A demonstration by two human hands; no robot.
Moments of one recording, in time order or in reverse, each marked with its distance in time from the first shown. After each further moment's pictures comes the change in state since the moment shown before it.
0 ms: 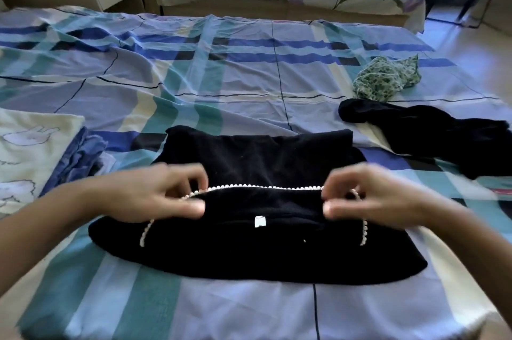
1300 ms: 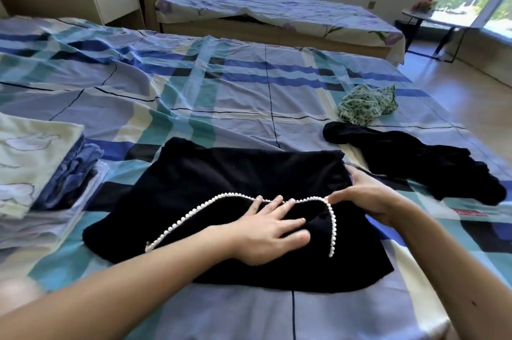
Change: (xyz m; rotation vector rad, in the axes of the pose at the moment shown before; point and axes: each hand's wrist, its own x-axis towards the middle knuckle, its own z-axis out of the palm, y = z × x) left_hand 0.103 0.109 0.100 0.078 -0.051 0.130; right_hand 0.023 0.054 -0.006 0.663 0.201 0.419
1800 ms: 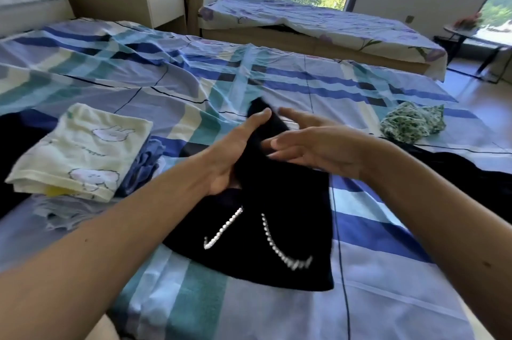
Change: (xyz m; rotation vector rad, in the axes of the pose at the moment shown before) left_hand -0.092 -0.074 -0.113 -1.439 0.393 -0.202; right_hand -0.030 -0.186 0.141 0.089 -0.397 -0.179
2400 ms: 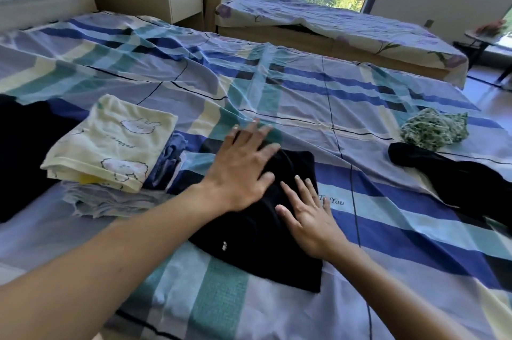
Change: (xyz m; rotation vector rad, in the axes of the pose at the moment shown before) left_hand 0.005 -0.048 -0.040 1.584 0.460 0.693; right_hand 0.036 0.163 0.046 -1.029 0.245 0.025
